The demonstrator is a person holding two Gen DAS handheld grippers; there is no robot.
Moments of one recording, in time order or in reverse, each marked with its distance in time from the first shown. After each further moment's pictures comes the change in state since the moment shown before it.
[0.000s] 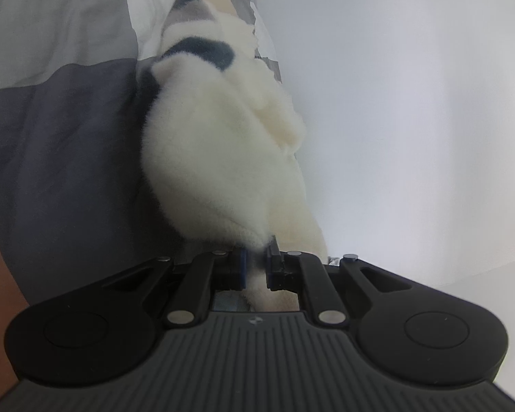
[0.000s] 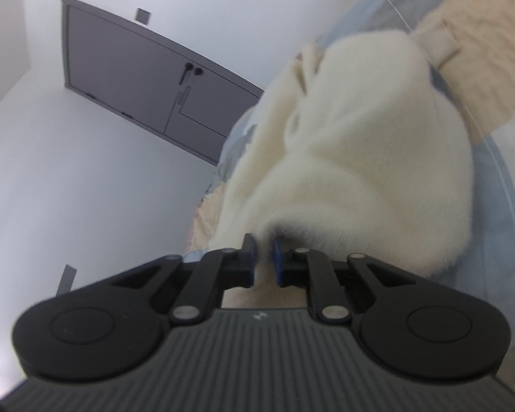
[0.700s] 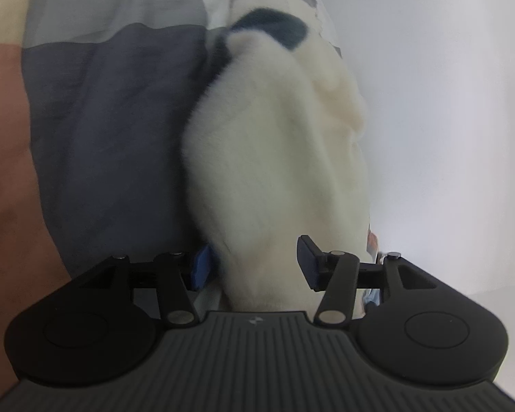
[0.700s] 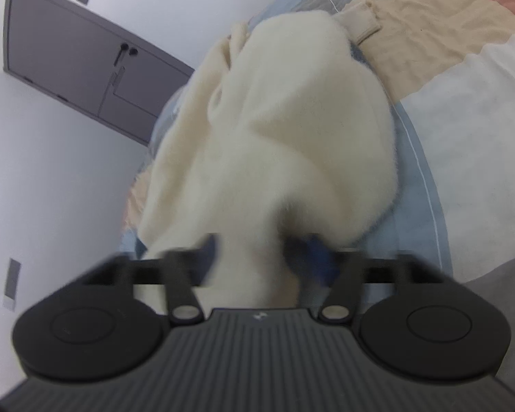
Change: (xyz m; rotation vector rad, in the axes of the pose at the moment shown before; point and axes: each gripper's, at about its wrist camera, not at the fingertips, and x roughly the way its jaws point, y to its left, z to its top) left arm 0.033 0.018 0.006 -0.067 0.040 0.210; right arm -0.013 -0.017 -0.012 0.043 0.063 -0.246
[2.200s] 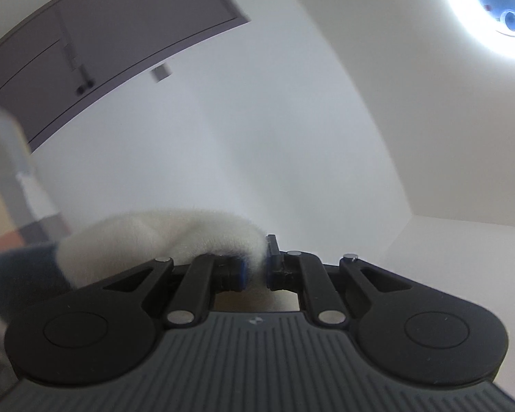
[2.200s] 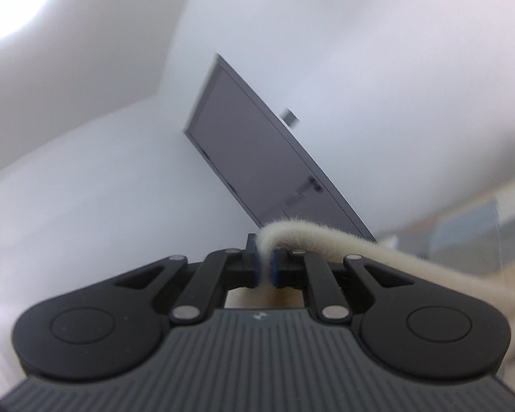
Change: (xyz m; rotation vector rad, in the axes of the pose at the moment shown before) left arm -0.266 -0.261 -0.050 0.512 -0.454 -0.750; right arm -0.255 0.214 0.089 -0.403 -0.442 0.493
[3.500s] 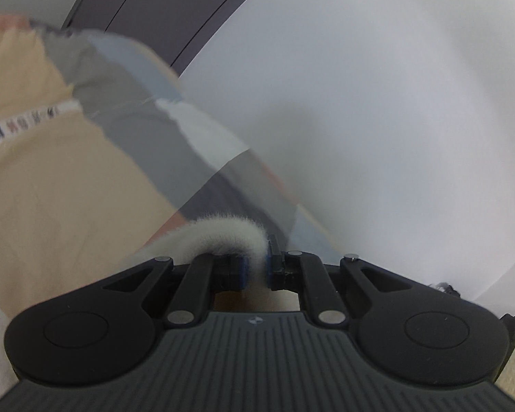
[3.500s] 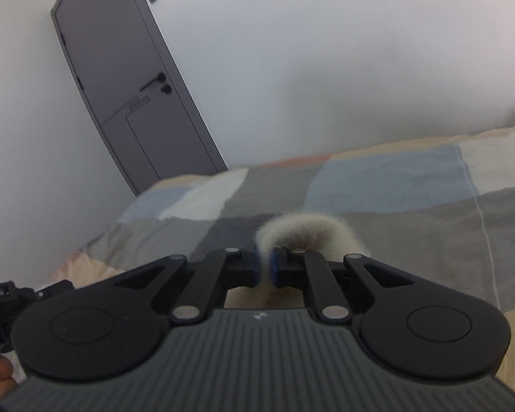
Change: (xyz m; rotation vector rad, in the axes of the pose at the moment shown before) left arm 0.288 0.460 -0.059 0.090 0.381 0.622; right arm 0.383 -0.328 -0.162 -0.185 0.290 -0.482
